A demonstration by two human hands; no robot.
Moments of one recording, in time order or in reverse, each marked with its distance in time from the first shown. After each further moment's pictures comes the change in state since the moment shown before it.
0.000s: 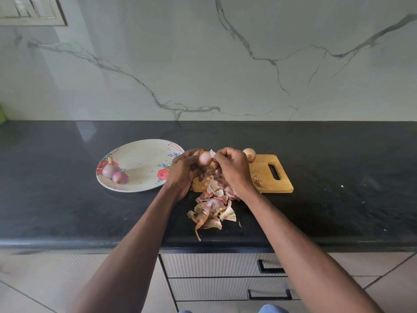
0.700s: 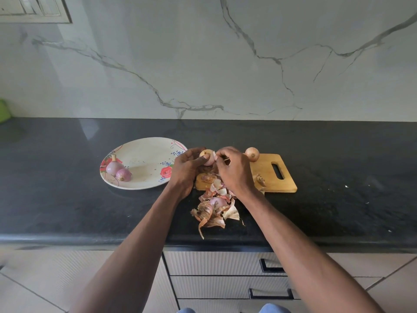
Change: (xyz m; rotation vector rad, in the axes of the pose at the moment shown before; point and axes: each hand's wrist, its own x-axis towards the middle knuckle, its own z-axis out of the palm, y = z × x) left_hand 0.000 -0.004 -0.002 -0.023 -0.013 0.021; right_hand -0.002 0.013 0.003 -0.416 0.057 -0.412
